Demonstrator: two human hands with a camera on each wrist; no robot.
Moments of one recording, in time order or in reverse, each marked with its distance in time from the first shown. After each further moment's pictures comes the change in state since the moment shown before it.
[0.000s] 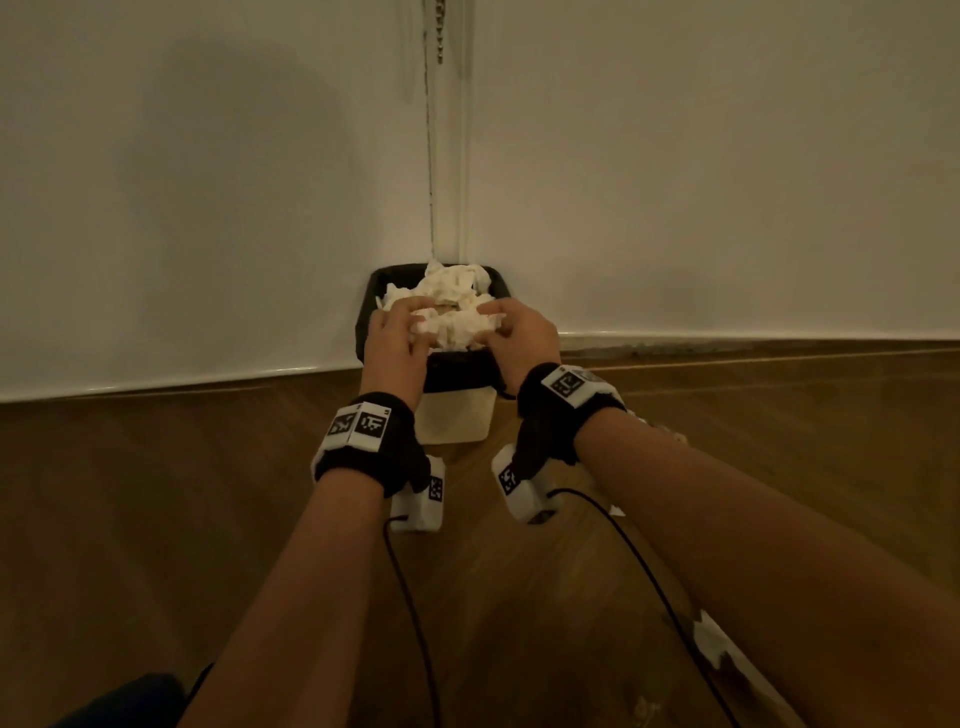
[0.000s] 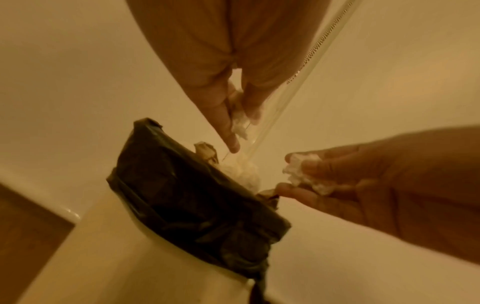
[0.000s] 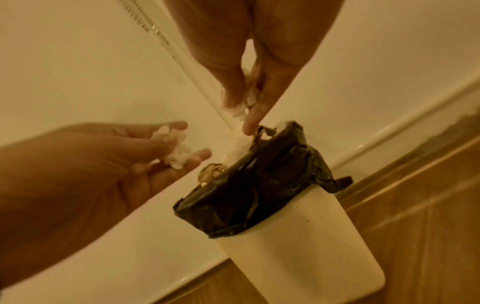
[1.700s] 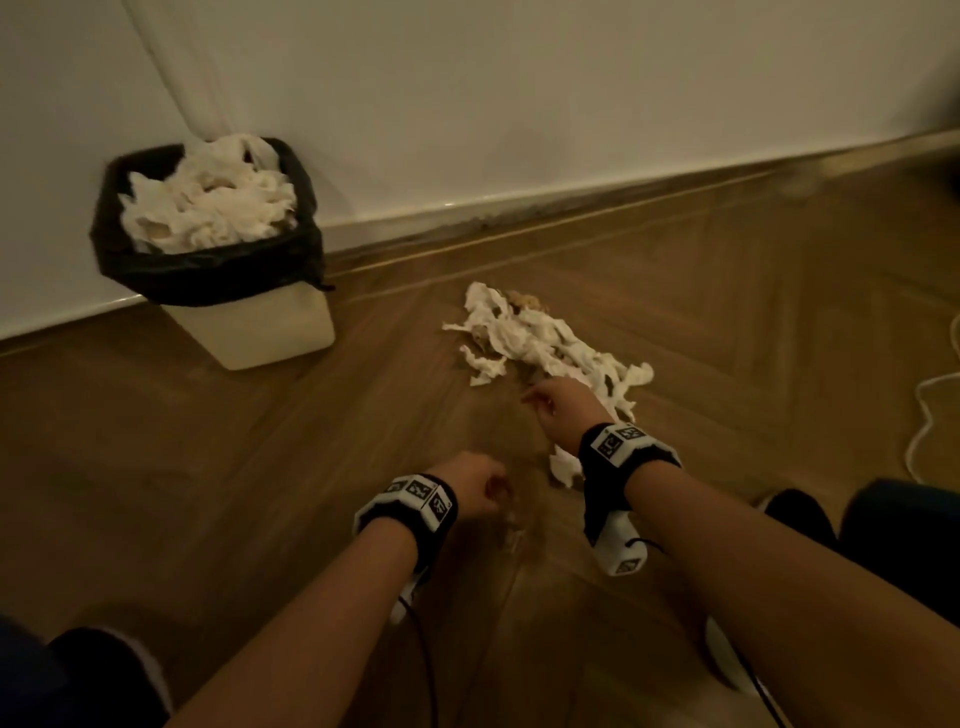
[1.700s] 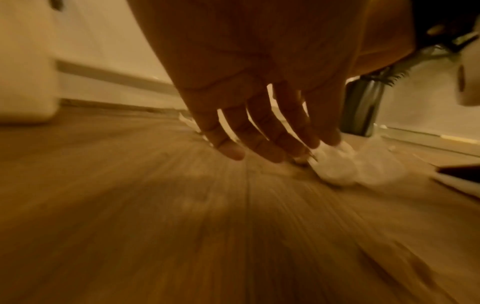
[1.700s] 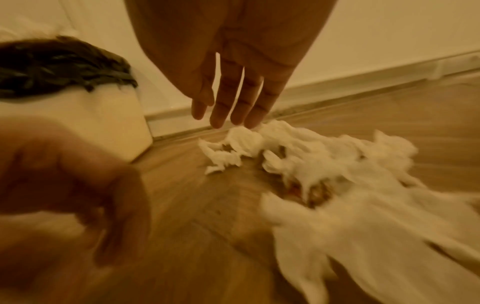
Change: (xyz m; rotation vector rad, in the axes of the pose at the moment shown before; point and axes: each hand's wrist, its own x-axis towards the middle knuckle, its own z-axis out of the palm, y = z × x) left_hand -0.222 -0.009 0.196 0.440 -1.414 0.271; right_hand -0.177 0.240 -0.114 -0.398 -0.262 0.294
